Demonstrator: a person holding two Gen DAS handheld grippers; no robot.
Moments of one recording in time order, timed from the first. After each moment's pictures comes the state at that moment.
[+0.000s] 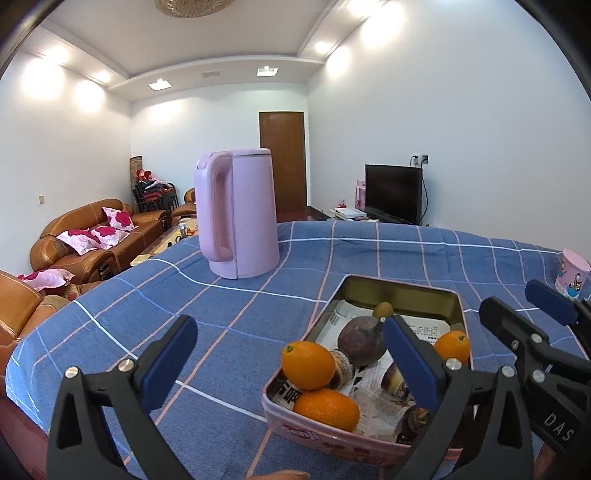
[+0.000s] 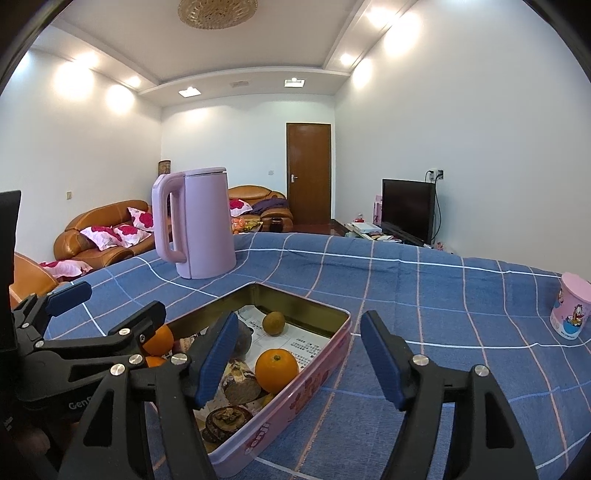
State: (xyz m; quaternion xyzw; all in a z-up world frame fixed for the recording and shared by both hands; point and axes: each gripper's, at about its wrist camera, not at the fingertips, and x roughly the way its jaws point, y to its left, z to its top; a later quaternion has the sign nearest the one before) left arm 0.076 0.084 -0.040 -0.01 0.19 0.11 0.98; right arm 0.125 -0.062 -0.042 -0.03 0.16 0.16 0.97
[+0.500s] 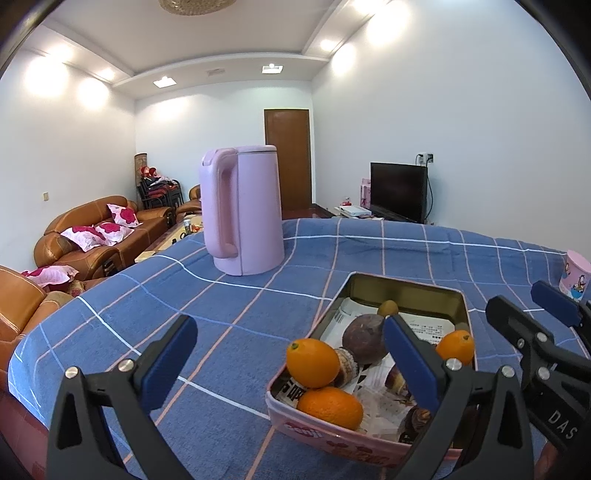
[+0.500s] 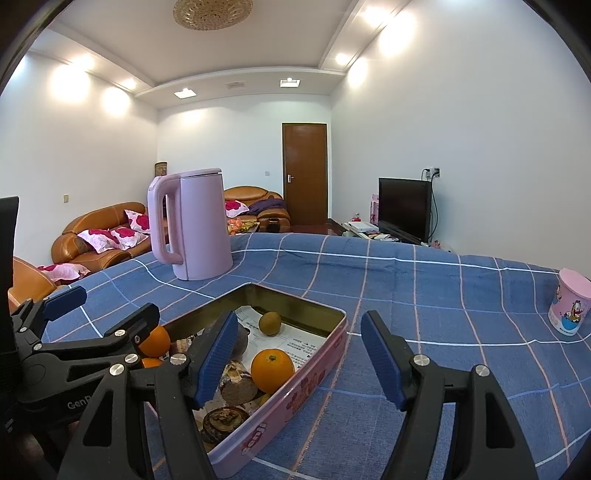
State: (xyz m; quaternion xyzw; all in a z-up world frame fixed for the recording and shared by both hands) left arm 0.077 0.085 -0.042 -0.01 0.19 0.12 0.97; right arm 0.127 -0.063 -0.043 -0.02 0.17 0.16 0.97
